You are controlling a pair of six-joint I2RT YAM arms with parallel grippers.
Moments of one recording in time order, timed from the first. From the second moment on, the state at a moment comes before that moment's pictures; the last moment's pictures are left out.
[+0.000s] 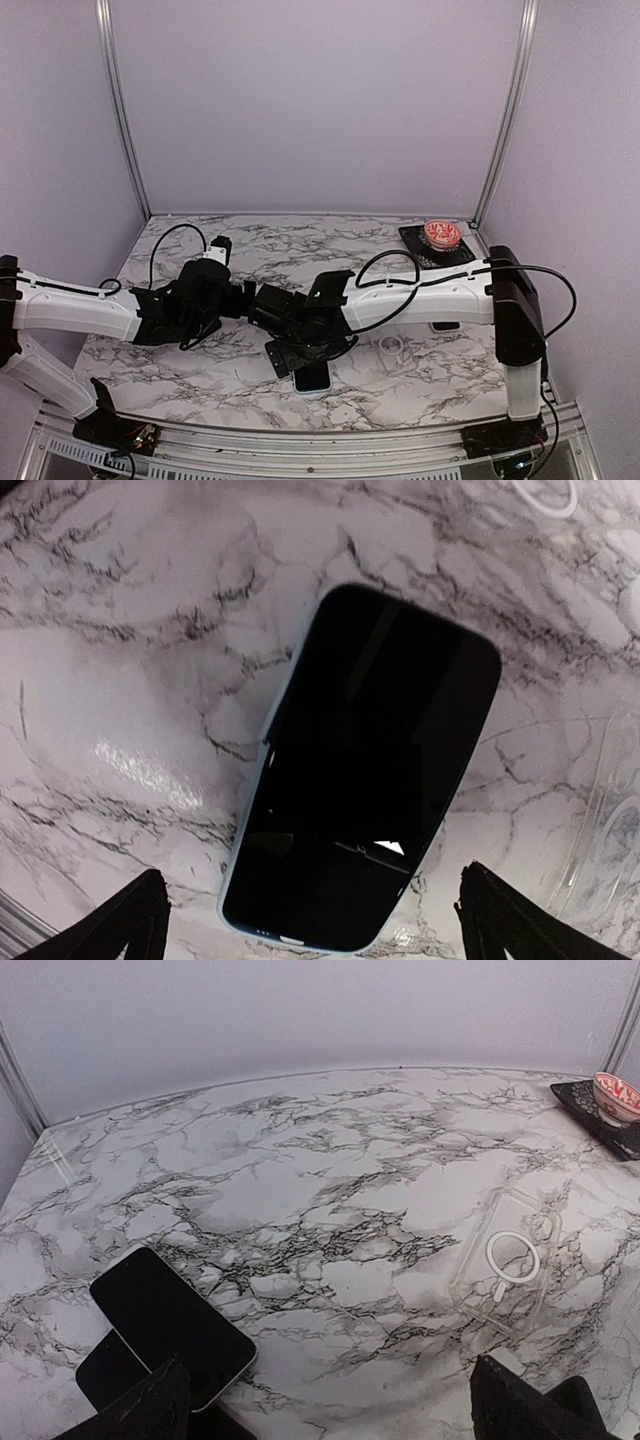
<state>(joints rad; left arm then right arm) -0.92 1.39 0.68 0.13 -0.66 -0.39 1.24 2.07 1.69 -0.92 0.31 0.77</state>
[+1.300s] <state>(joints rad) -0.92 1.43 0.68 0.13 -0.55 -0.36 1.21 2.18 1.67 -0.94 0.14 0.77</state>
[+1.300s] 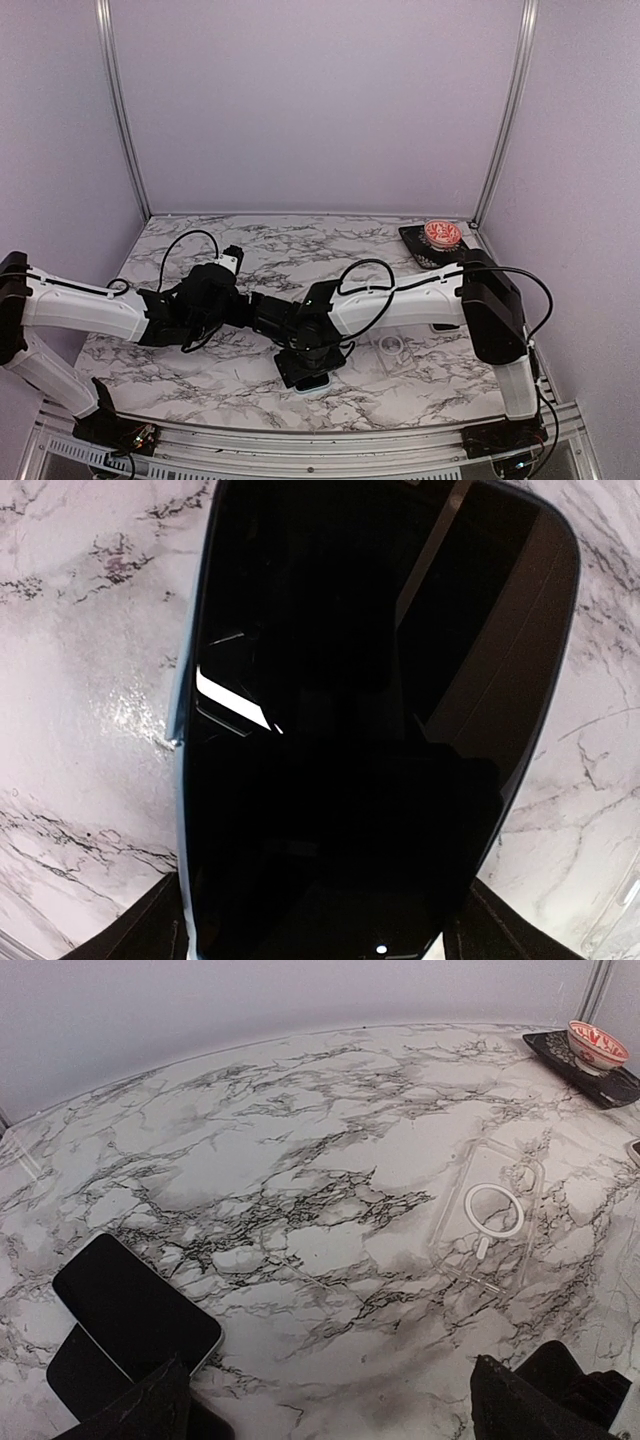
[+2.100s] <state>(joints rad) -0.75 1.51 0.75 0.15 0.02 -0.61 1.21 1.92 1.21 -0.46 0.28 0.55</state>
